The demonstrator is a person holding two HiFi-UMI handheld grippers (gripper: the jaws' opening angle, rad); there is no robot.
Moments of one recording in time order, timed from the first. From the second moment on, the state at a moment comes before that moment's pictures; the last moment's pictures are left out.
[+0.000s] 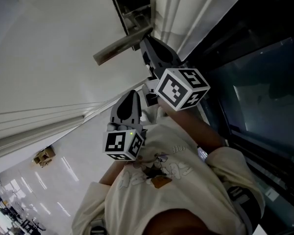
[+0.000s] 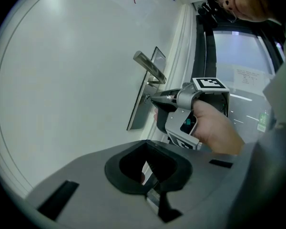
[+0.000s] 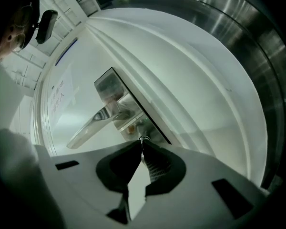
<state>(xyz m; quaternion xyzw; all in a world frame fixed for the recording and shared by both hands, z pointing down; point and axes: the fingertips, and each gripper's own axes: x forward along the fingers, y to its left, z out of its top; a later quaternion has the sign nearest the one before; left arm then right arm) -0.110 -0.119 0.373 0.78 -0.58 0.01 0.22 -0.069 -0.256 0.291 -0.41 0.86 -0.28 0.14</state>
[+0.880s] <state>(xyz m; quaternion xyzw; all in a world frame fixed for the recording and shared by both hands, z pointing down) -0.106 -0.116 0.372 0.78 -0.58 0.01 0.22 -0.077 -0.250 0.285 -0.43 0.90 -0.01 -0.04</state>
